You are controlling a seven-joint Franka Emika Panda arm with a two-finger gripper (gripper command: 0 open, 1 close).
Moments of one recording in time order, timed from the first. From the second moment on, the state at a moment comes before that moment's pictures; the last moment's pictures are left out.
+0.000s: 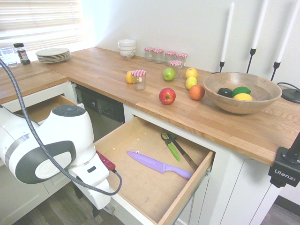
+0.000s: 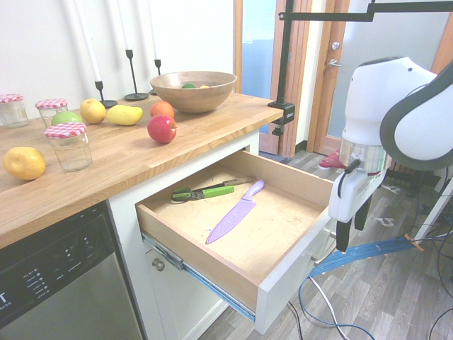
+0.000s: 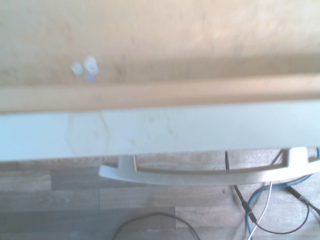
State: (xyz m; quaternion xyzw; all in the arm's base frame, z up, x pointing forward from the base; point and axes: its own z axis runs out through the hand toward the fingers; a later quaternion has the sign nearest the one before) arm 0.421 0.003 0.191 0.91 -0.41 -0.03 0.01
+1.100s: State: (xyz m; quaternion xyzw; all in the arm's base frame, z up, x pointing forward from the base) arm 0.419 0.006 0.143 0.92 -0.40 -0.03 0.01
